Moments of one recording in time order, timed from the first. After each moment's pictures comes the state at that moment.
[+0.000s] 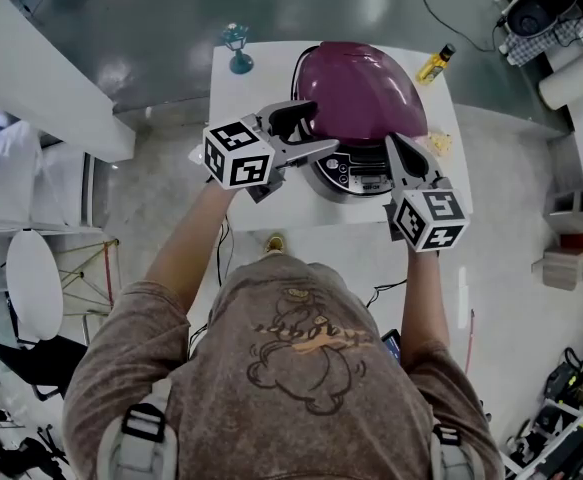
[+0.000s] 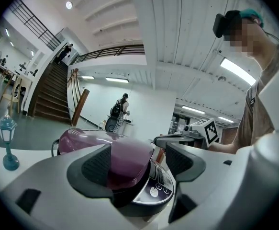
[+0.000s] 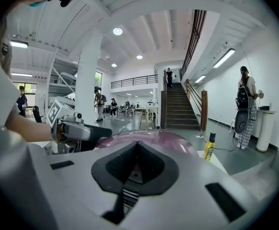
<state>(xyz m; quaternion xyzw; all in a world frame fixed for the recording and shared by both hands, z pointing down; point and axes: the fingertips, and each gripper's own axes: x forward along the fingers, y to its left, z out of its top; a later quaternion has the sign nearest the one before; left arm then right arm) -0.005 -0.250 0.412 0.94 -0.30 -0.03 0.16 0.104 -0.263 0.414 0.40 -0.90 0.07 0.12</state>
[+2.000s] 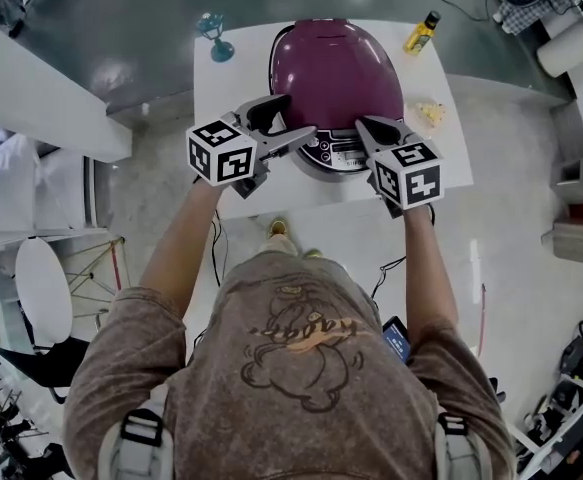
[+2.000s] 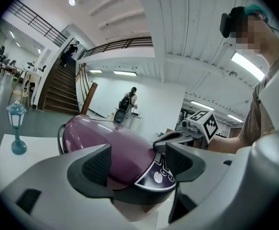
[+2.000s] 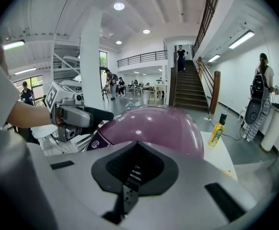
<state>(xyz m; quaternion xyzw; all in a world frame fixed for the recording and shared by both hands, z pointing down) 0.003 -0.248 0.451 0.92 -0.33 0.01 0.20 0.104 -0.265 0.479 0.34 -0.90 0.12 0.25</state>
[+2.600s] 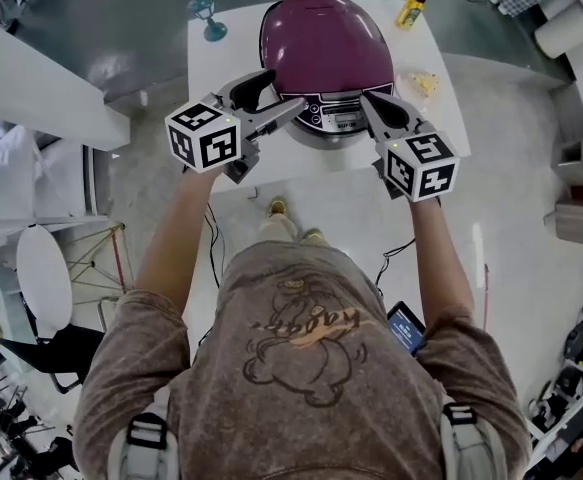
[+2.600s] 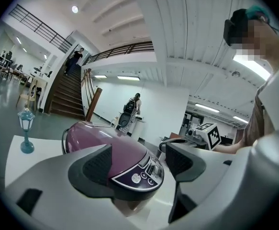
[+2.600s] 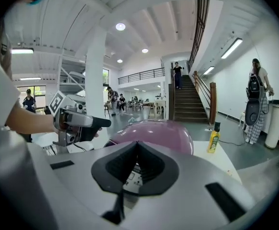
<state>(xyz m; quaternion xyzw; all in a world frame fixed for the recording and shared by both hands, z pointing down) 0.004 -0.213 0.419 0.91 -0.37 0.00 0.19 0.131 -0.230 0.443 0.34 -0.92 0.09 0.15</state>
